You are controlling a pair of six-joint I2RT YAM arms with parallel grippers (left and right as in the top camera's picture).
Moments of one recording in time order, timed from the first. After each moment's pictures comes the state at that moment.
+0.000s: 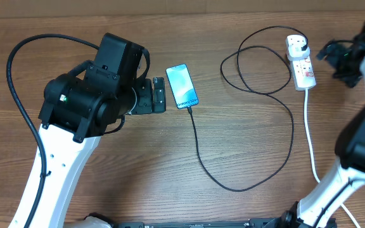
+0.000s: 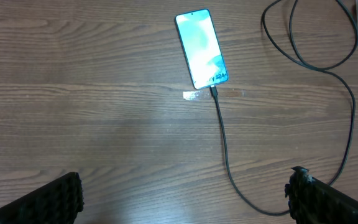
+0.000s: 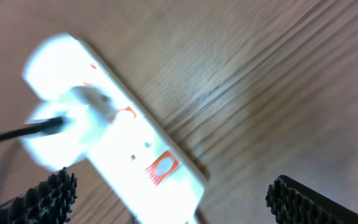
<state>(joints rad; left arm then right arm) -0.43 1.46 1.85 -1.45 -0.07 -0.46 -0.41 2.07 1.84 -0.88 -0.12 0.38</state>
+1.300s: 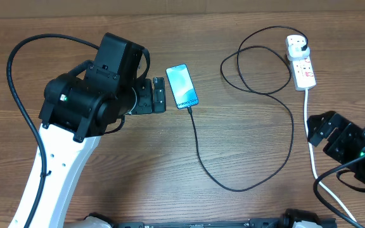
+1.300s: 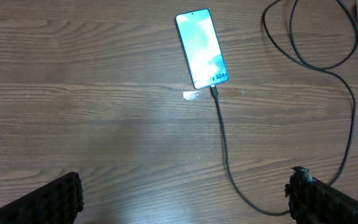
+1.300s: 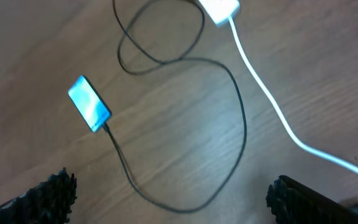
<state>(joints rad) -0.43 1.46 1.85 -1.45 -0.07 -0.46 -0.17 1.00 1.64 -1.59 -0.14 0.41</state>
